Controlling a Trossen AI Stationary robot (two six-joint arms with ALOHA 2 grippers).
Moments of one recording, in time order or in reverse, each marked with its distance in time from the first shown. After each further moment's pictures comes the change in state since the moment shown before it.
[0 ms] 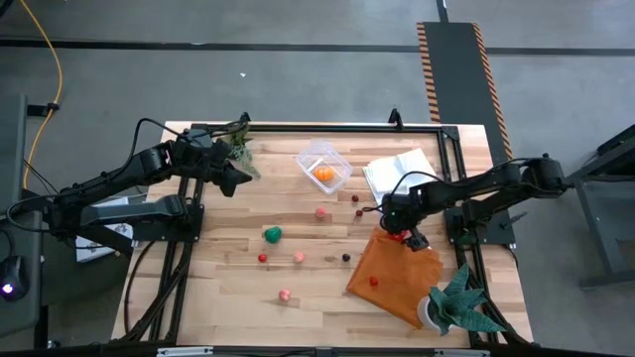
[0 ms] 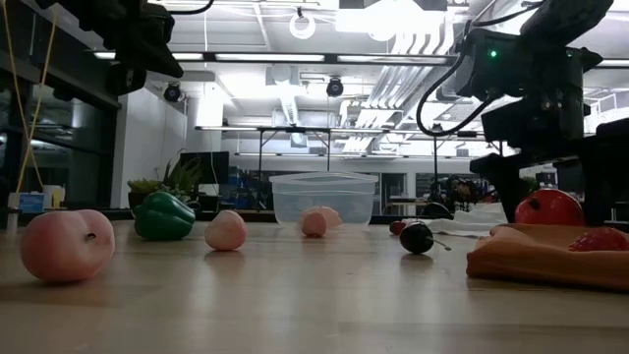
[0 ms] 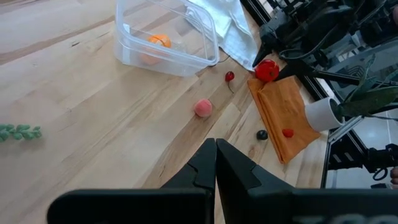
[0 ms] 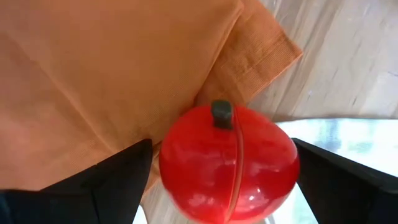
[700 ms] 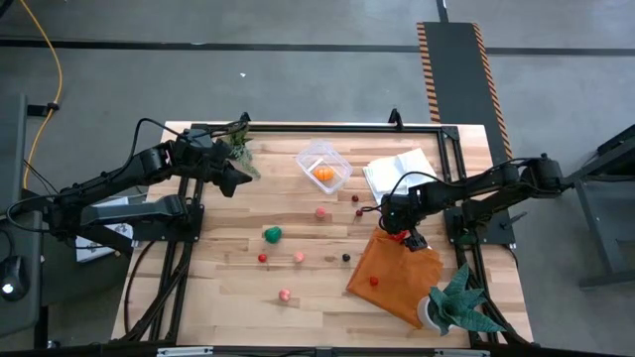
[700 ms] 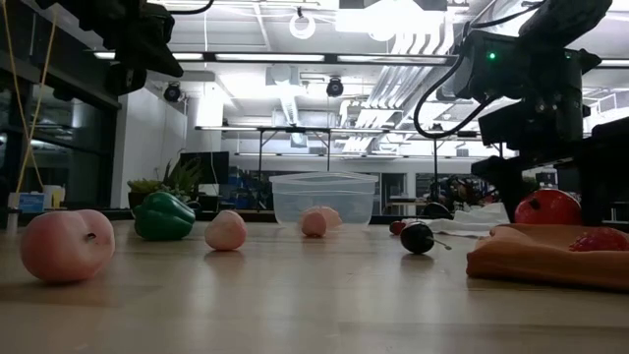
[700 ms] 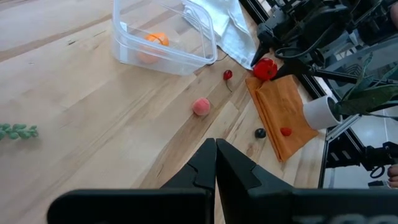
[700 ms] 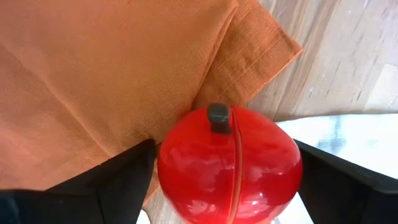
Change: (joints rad) left arm 0.000 0.000 0.000 0.000 0.009 0.000; right arm 0.000 0.009 0.000 0.004 -0.004 0.042
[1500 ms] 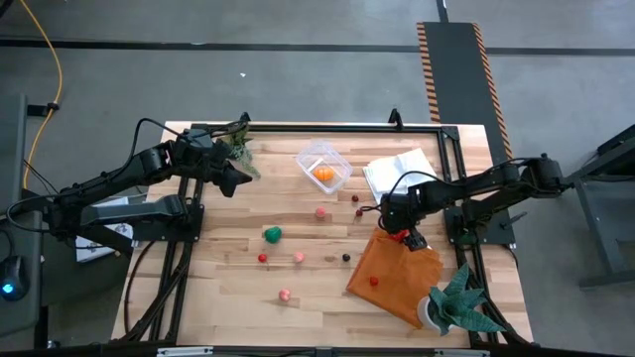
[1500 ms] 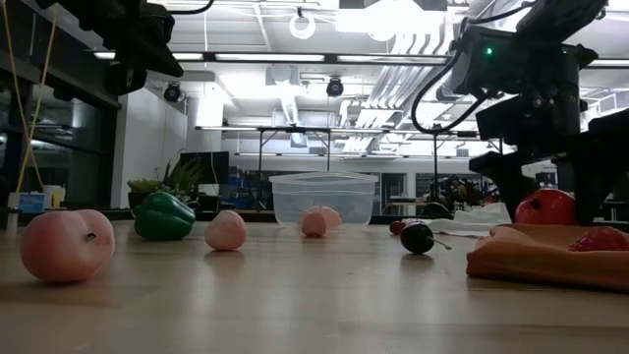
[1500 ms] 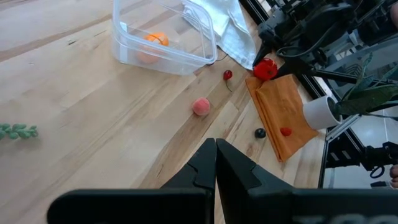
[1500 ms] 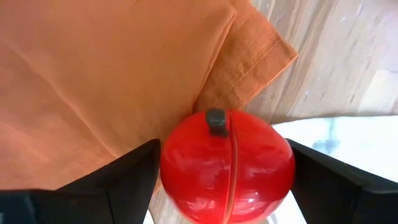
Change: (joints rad) left arm 0.000 0.000 0.000 0.000 0.000 0.000; right arm 0.000 0.000 0.030 -0.033 -0.001 0.000
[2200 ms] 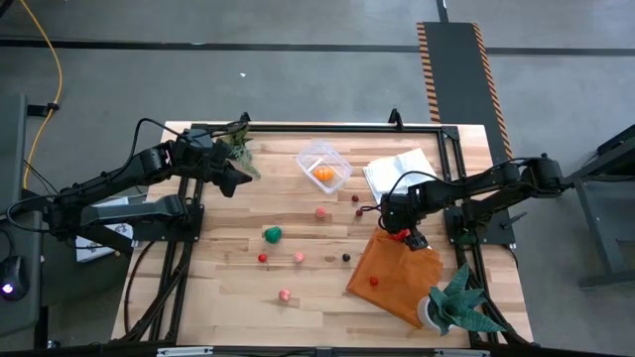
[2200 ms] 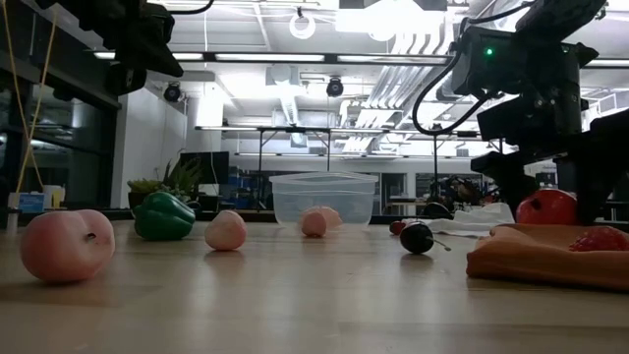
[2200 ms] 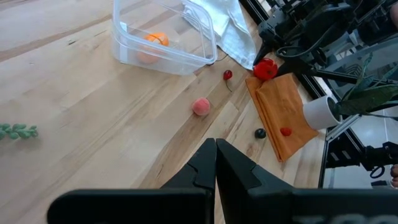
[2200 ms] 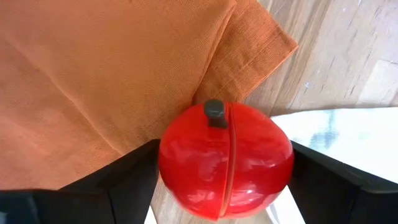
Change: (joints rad) left arm 0.000 0.000 0.000 0.000 0.000 0.000; right arm 0.000 0.000 0.003 -0.023 0.009 0.000
